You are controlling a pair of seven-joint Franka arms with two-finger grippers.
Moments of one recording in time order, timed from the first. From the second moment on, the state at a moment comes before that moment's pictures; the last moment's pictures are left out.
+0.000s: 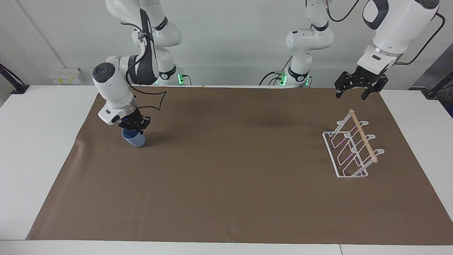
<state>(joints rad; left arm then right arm) 0.06 -0.15 -0.11 -1.79 -0.11 1.66 0.03 0.13 0.02 -0.15 -2.14 0.01 2.11 -0.16</state>
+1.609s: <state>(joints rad) 0.07 -0.31 -0.13 -2.08 -0.71 1.77 -1.23 0.53 0.01 0.18 -1.92 1.11 2.63 0.02</state>
